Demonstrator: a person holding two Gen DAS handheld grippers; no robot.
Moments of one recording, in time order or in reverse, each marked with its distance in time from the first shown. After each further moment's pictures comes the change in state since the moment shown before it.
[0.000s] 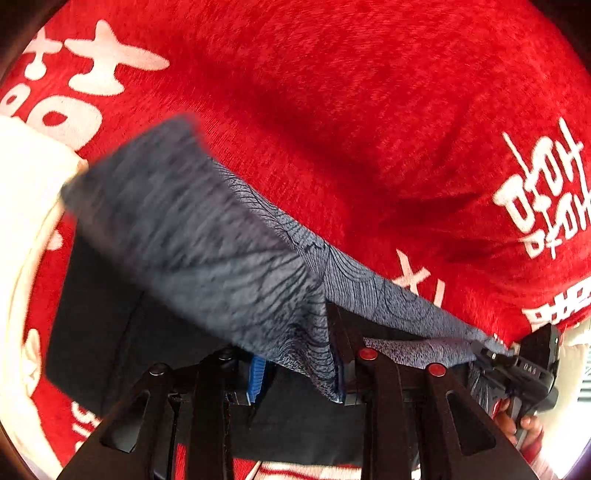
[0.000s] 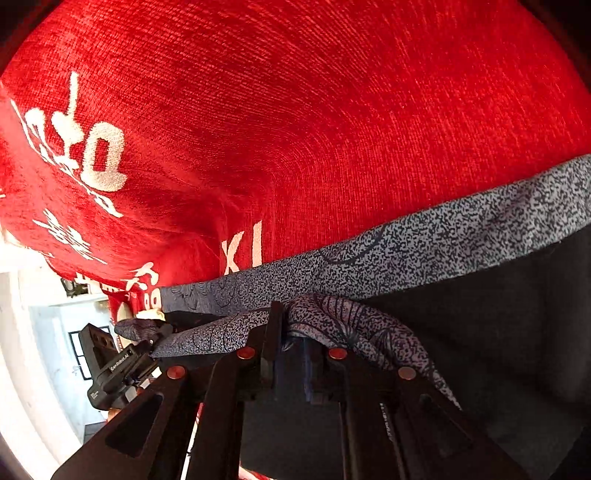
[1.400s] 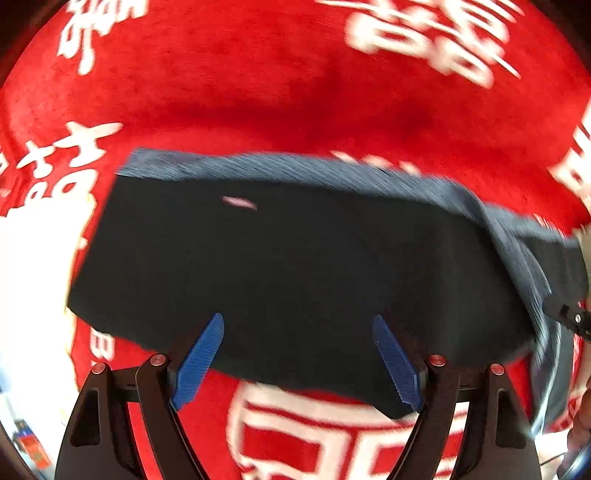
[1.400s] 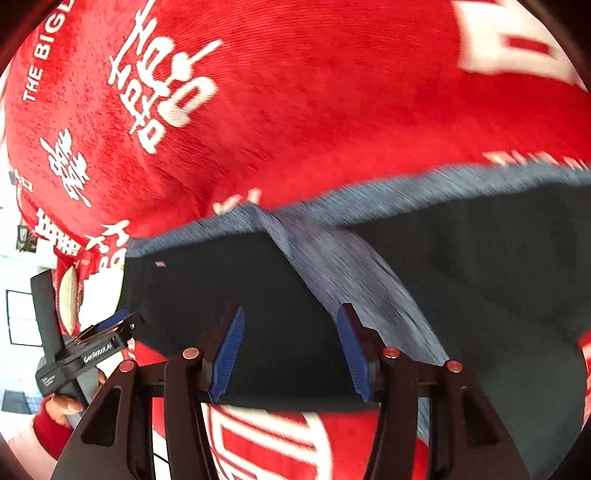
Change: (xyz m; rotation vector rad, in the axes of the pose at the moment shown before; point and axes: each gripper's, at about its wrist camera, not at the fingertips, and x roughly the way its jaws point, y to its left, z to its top) left arm 0.005 -0.112 -0.106 0.371 -0.016 0.307; right arm -0.070 0.020 -0.097 -0.222 -0.136 -0.253
